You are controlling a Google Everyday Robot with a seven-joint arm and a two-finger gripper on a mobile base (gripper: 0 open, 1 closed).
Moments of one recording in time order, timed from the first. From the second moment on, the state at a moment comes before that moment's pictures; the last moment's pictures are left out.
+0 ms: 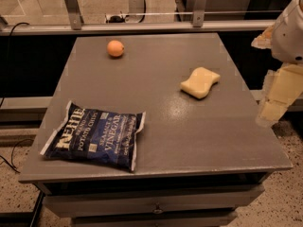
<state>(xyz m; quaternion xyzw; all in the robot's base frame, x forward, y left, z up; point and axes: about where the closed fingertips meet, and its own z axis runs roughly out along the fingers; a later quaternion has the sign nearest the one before) 0.438 -0.217 0.976 -0.60 0.78 -0.03 0.16</state>
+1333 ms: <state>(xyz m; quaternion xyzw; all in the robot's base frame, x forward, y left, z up) 0.569 -0.186 0.899 -0.55 0.79 0.06 0.26</state>
